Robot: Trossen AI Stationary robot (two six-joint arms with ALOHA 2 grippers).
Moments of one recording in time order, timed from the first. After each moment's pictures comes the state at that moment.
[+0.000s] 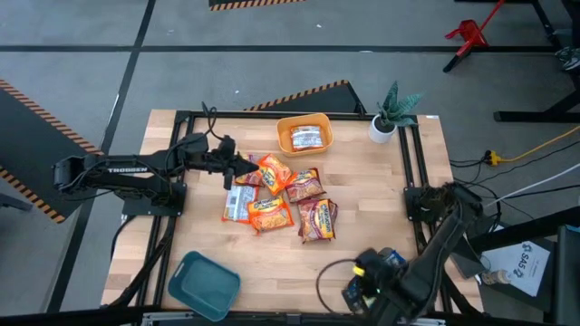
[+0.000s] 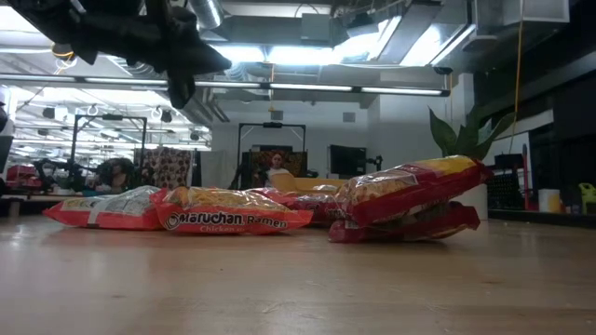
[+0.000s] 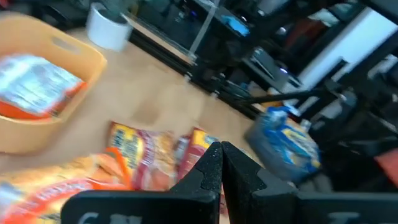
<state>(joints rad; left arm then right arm) 0.30 0.89 0.45 0.26 0.30 -0.54 0.86 1.93 1.92 -1.45 0.28 1.90</state>
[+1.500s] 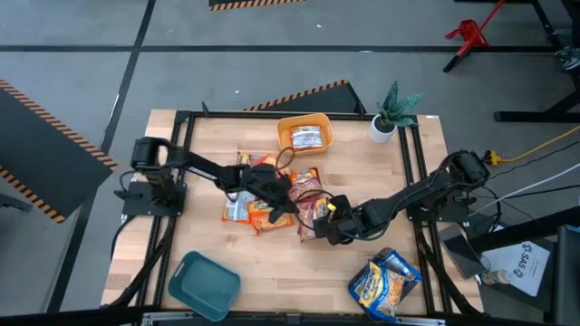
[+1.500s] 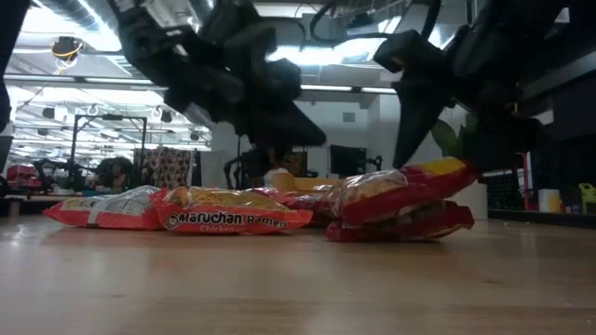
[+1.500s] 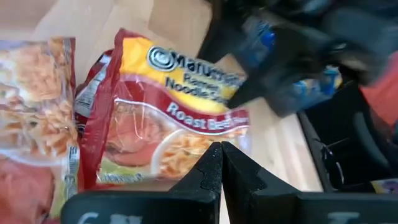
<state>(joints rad) 0.05 1.79 0.80 0.54 0.38 -0.50 0.40 1.66 0.98 -0.45 0.33 1.62</state>
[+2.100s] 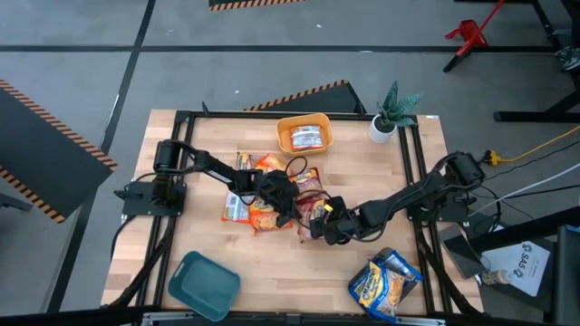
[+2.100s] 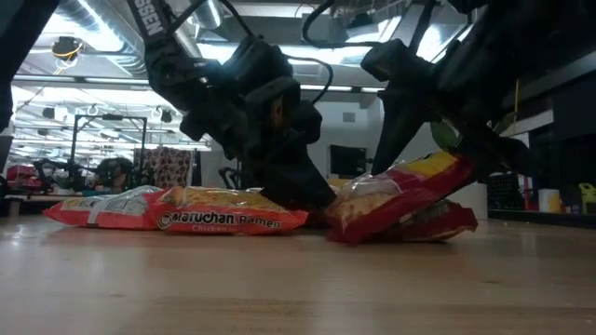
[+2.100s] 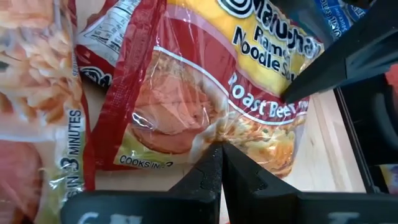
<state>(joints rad) 0.05 1.96 0.88 0.49 0.40 -0.49 0.39 1.71 0.93 -0.28 0.35 1.61</state>
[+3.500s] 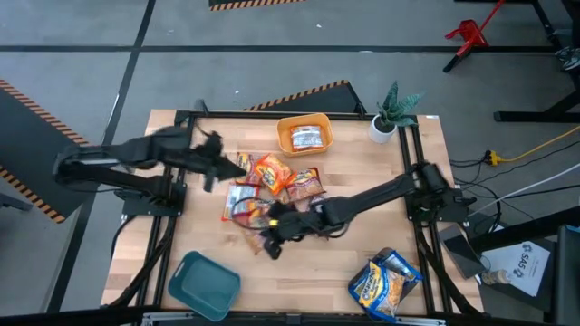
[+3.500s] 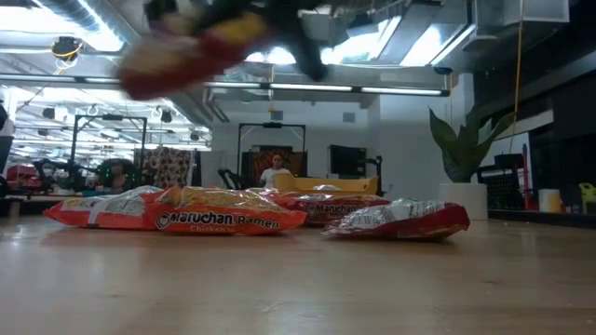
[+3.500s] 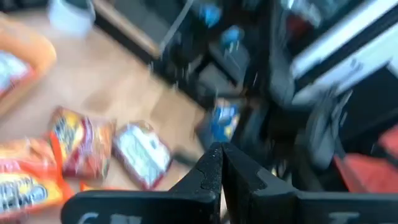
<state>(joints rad) 0.07 0.78 0.88 -0.31 0.13 -0.71 0.31 2.04 1.63 -0.23 0.15 0.80</state>
